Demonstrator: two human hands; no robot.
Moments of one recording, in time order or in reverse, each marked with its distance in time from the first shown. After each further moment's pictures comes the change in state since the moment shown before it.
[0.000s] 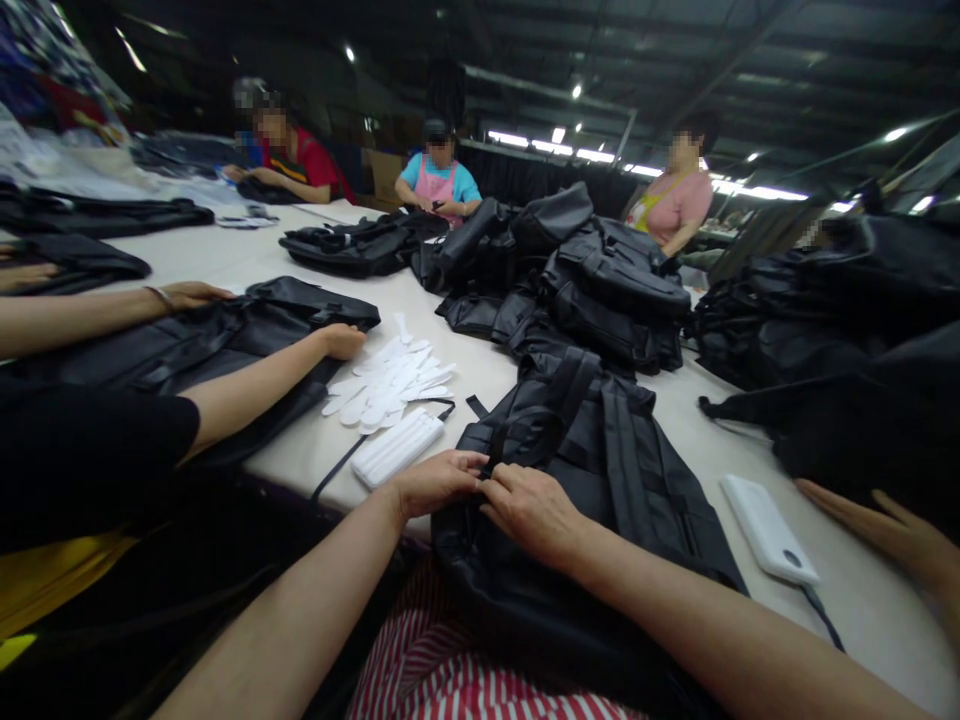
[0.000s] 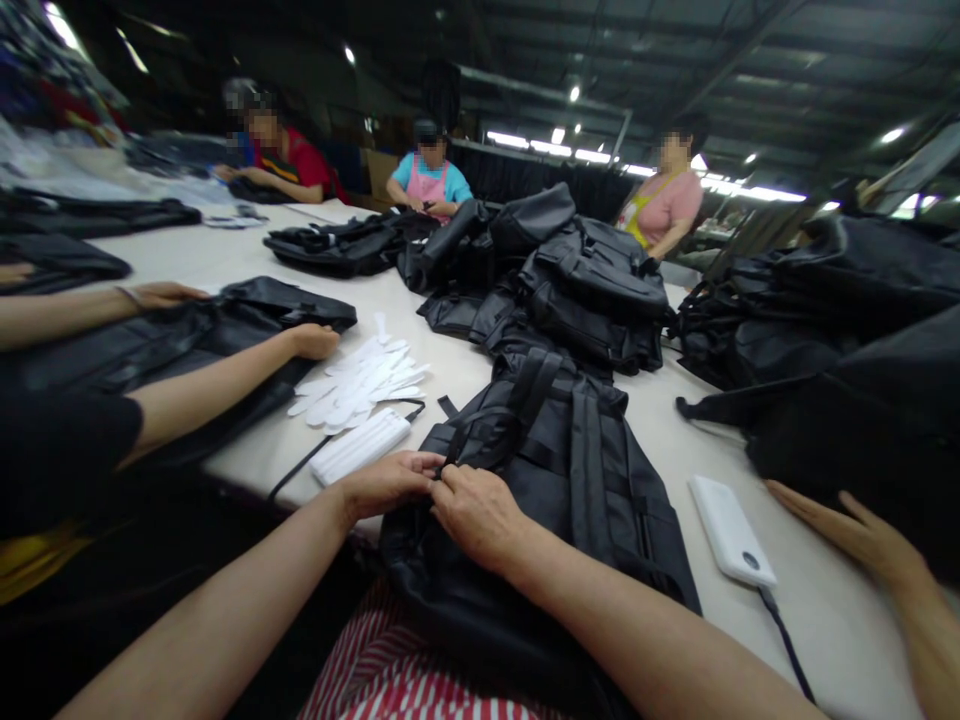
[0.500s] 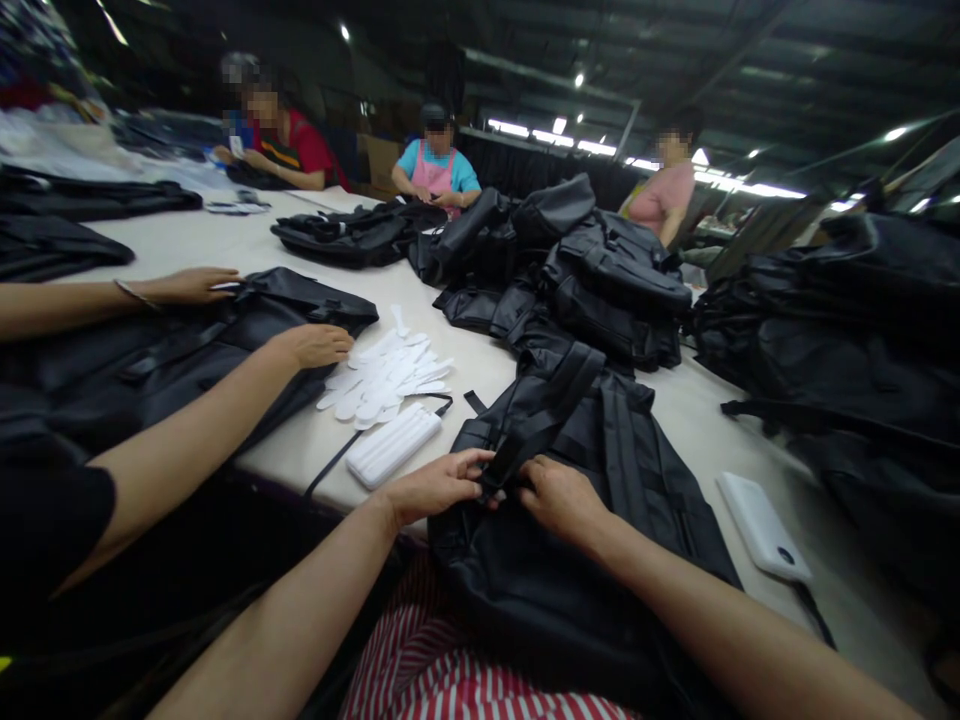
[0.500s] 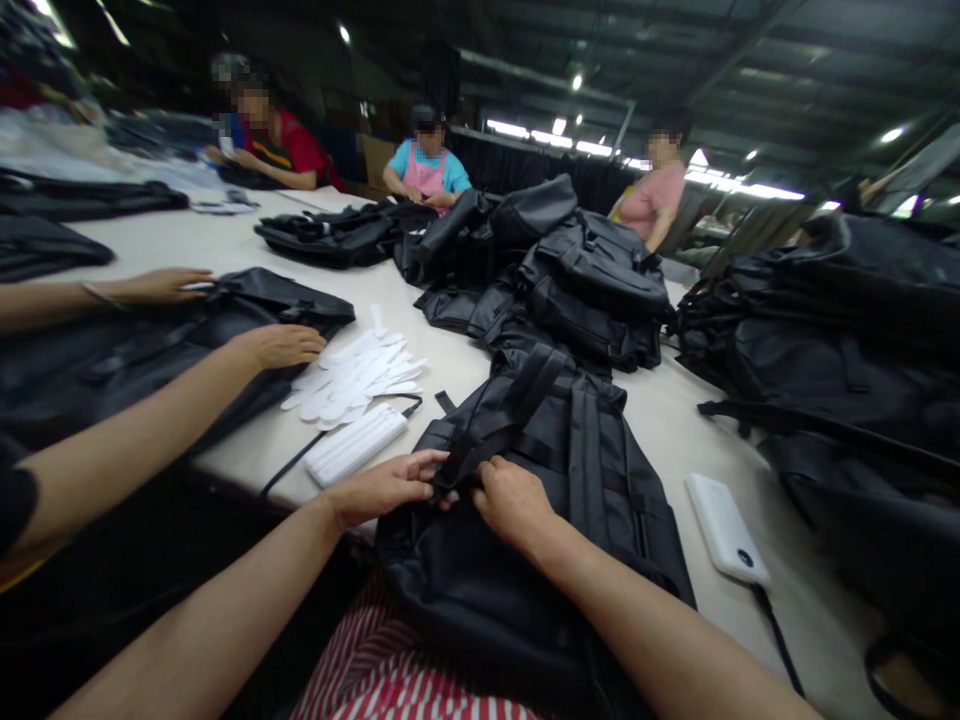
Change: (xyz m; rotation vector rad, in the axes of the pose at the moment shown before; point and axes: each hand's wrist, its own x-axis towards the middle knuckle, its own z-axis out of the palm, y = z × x) left_hand -0.009 -0.004 0.002 0.106 -0.104 0.092; right_hand -0.013 0.036 0.010 0.191 -0.146 0.476
